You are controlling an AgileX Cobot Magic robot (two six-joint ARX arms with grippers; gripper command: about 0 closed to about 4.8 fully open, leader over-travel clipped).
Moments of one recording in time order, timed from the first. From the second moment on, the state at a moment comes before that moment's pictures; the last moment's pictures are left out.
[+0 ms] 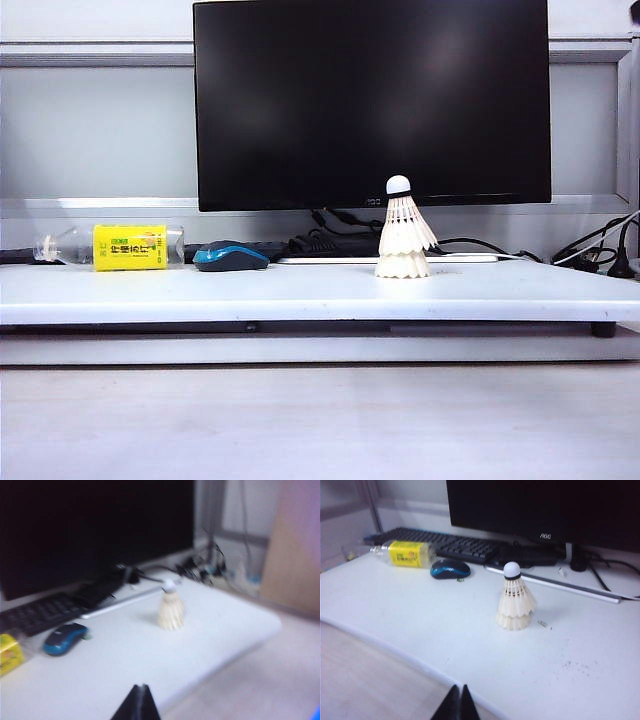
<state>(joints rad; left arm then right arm) -0.77 0.22 0.46 -0.27 -0.08 0.06 0.40 0.20 0.37 -0.27 -0.16 0.00</state>
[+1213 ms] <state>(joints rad) -0.77 0.22 0.07 0.10 -0.05 0.05 0.41 0.19 0.08 -0.04 -0.16 0.06</state>
